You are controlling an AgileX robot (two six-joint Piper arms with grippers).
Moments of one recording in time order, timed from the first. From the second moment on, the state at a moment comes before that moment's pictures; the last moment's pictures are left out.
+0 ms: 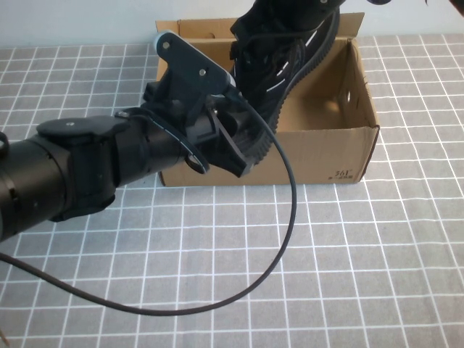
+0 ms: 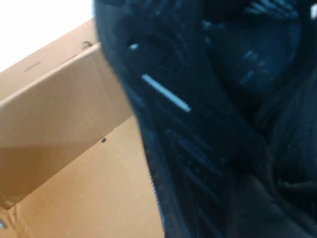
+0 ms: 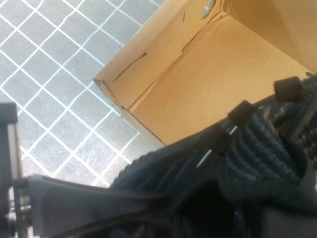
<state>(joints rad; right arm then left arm) 0.53 2.06 -2.40 0.23 1.31 -0.12 -0.58 1.53 -1.01 -1.73 0.11 2.06</state>
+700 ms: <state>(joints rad) 0.53 2.03 -2.41 0.27 1.28 -0.11 -0.58 1.55 -1.00 -1.74 0.05 2.18</state>
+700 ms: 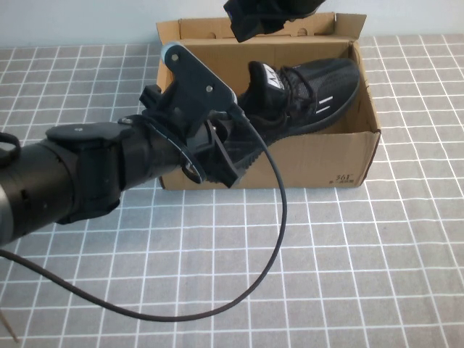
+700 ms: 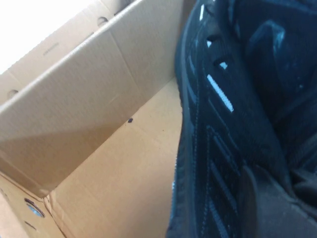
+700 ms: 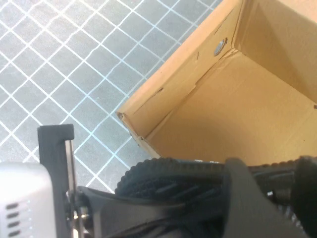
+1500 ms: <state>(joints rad) 0.53 1.65 -2.13 0.11 1.28 -0.11 -0.22 1.68 -1.42 -1.24 0.71 1.72</state>
